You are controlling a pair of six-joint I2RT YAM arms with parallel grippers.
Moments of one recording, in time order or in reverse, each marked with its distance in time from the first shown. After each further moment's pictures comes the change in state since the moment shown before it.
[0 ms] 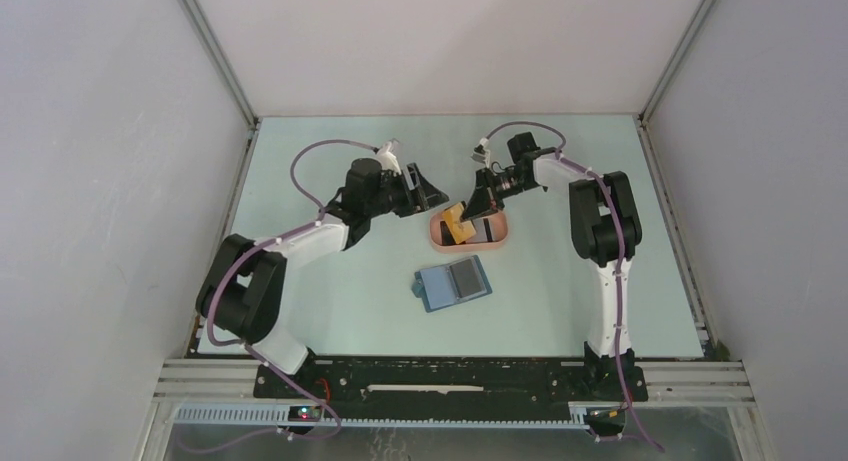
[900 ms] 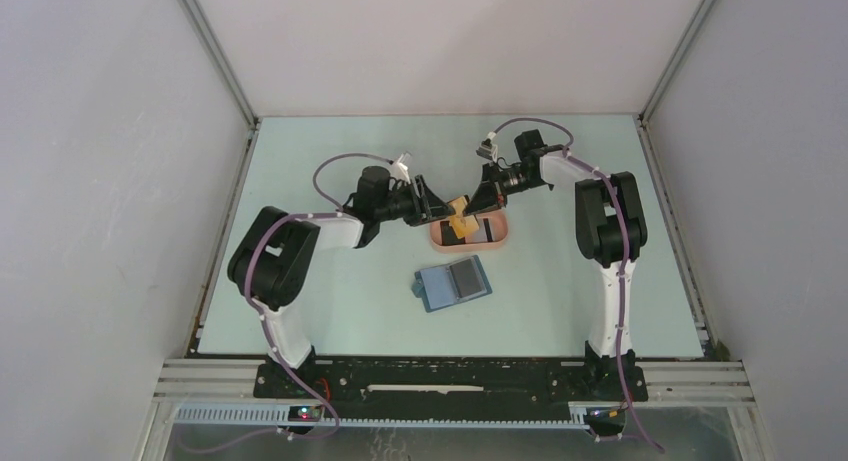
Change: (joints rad) left arm 0.023 0.235 0.000 0.221 0.209 -0.095; right arm -0.031 -0.023 0.000 -0.033 -0.176 -0.030
